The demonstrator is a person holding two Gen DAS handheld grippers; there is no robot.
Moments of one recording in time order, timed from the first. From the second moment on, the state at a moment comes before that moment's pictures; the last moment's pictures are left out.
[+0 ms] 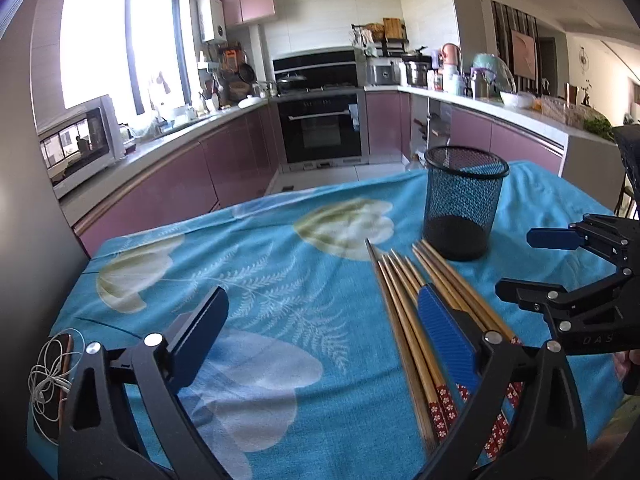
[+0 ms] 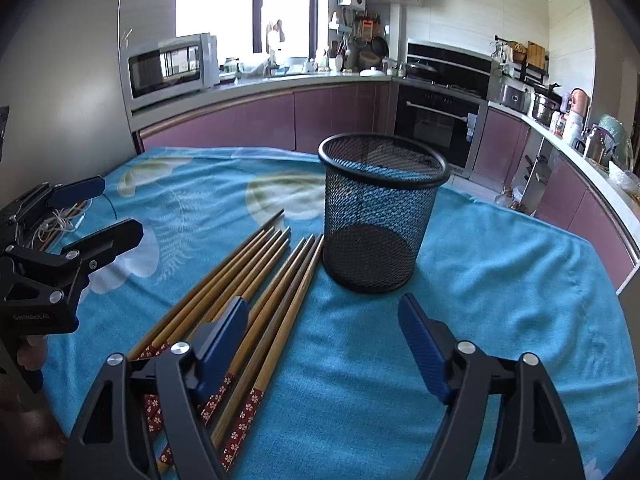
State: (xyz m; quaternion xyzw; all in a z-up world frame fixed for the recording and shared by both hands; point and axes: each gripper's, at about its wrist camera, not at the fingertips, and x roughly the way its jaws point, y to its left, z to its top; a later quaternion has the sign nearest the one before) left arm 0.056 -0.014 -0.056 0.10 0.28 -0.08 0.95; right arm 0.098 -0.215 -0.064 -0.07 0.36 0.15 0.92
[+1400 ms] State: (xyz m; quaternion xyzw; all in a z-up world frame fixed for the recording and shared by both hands) left arm 0.141 -0.051 -0.110 0.07 0.44 -0.18 0.88; right arm 0.135 -0.212 -0.084 -0.04 0.44 0.19 0.87
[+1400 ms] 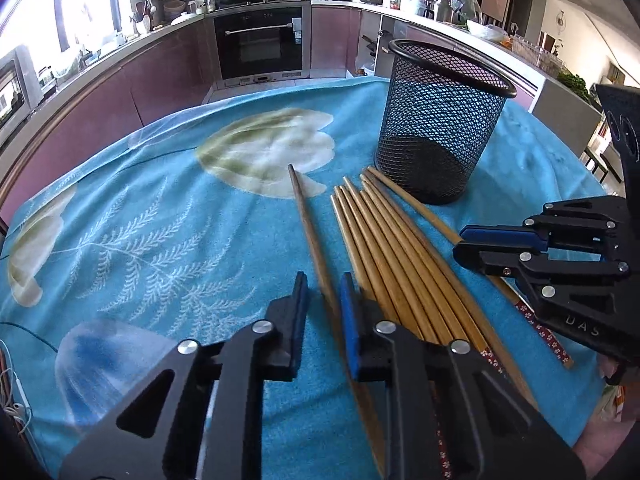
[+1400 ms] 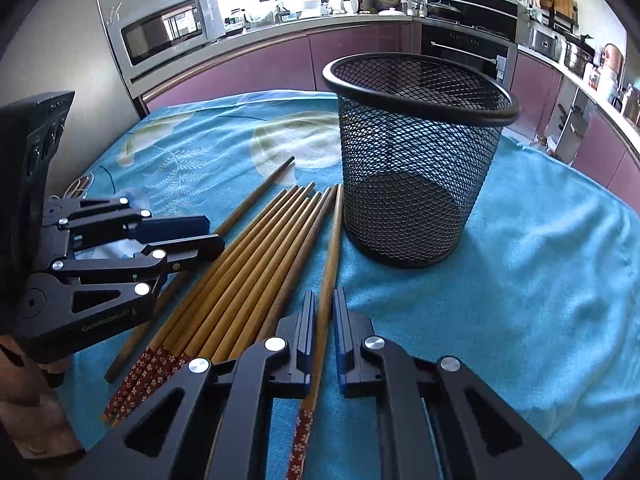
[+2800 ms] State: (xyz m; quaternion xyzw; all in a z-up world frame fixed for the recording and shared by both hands) left arm 0.135 -0.051 0.070 -0.11 0.21 -0.28 0.93; right arm 0.142 -0.261 0.058 0.05 0.23 0.26 0.94
